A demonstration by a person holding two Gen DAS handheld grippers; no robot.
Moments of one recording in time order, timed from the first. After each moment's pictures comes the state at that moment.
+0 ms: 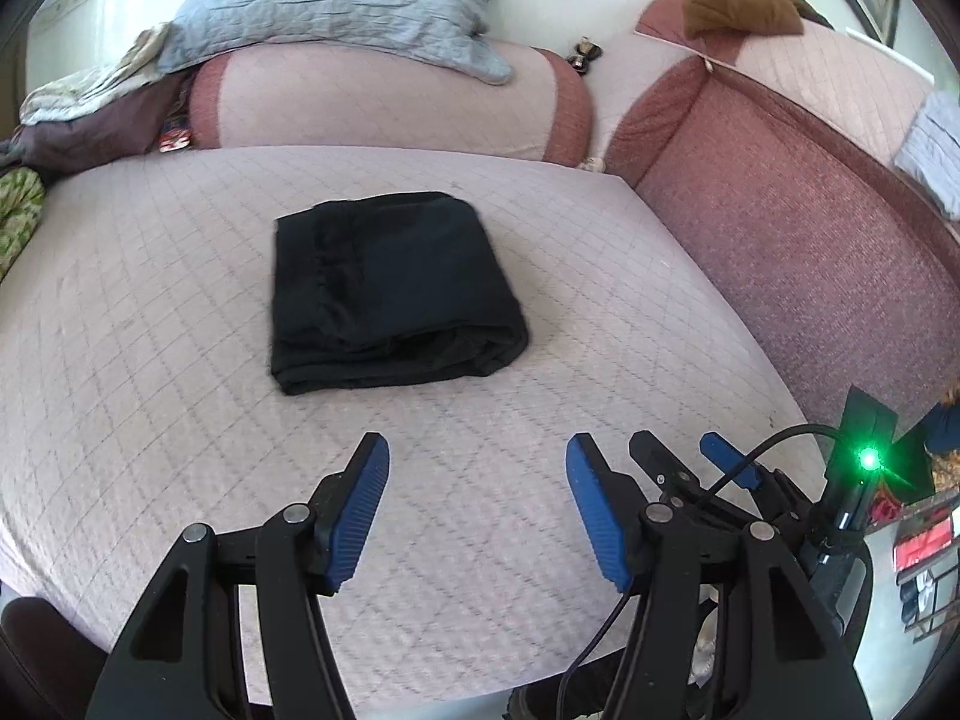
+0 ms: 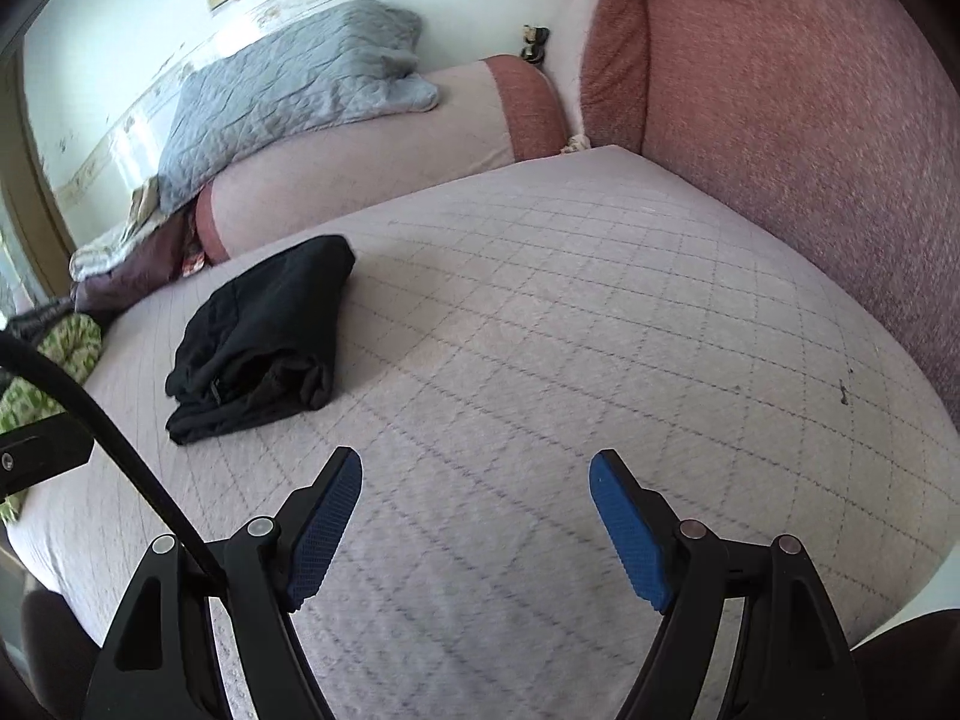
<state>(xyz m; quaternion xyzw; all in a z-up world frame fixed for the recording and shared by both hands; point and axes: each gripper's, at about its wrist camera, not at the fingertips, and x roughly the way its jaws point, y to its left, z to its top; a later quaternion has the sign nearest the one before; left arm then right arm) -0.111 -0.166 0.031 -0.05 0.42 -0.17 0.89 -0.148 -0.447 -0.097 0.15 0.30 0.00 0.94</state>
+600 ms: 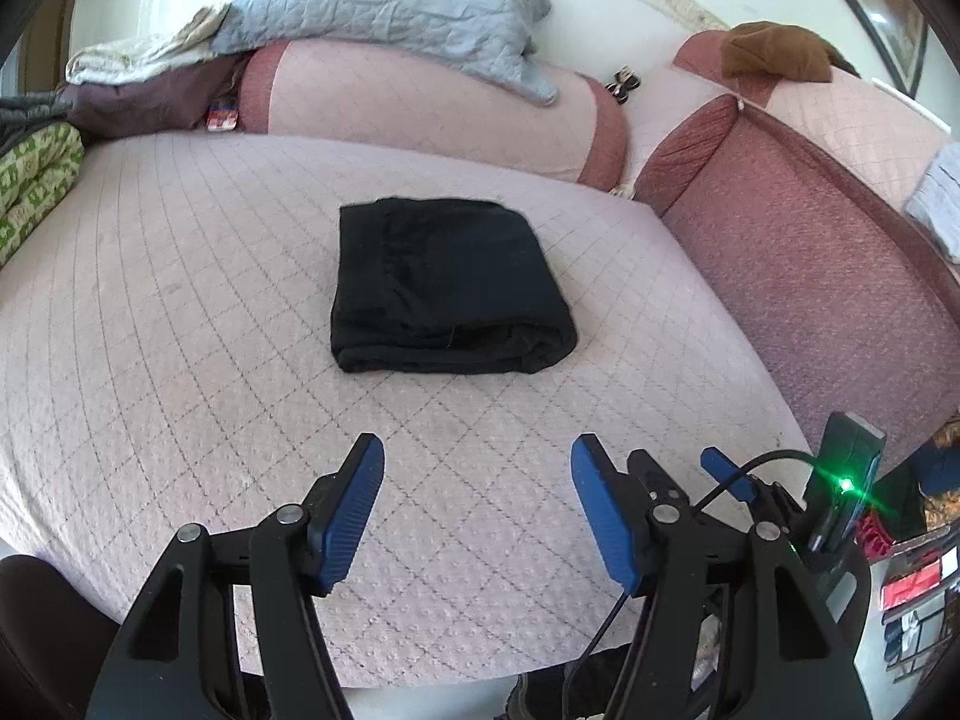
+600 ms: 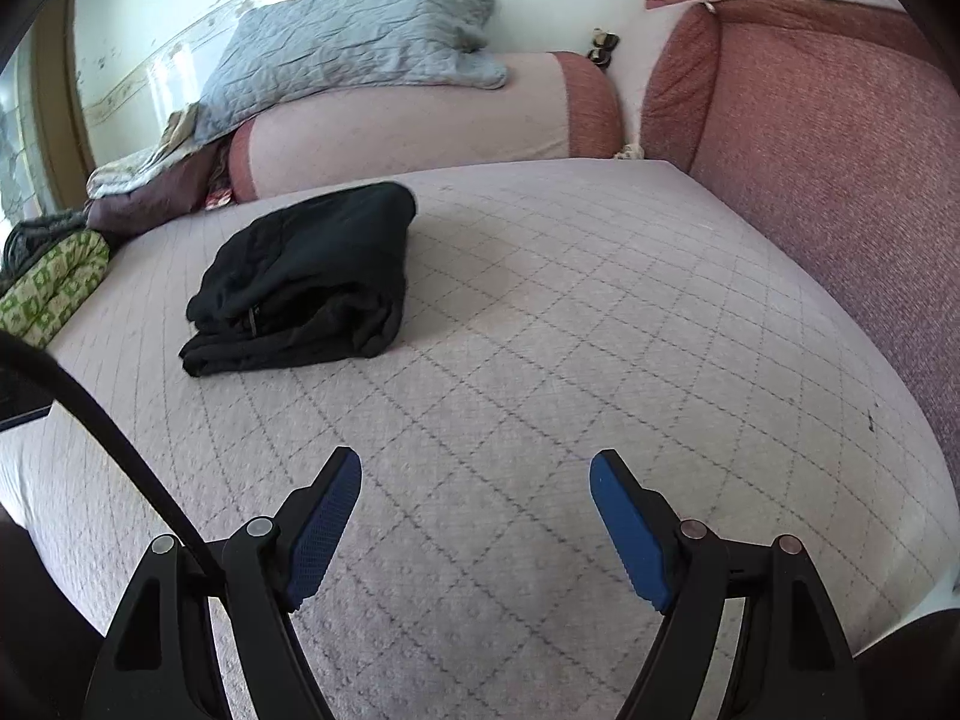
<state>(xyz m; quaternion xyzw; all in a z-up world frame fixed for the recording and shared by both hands) -0.130 -0.132 0.033 -0.08 0.41 -0.15 0.90 -0.150 -0.409 -0.100 0.09 0.31 0.01 0.95</state>
